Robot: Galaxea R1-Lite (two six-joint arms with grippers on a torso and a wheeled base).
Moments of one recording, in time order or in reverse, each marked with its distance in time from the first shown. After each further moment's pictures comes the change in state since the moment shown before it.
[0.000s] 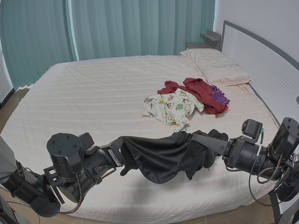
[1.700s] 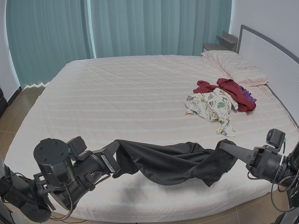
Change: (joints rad) left arm -0.046 -0.089 0.066 0.002 0.026 0.002; right arm -0.048 -0.212 0.170 0.048 -0.030 -0.001
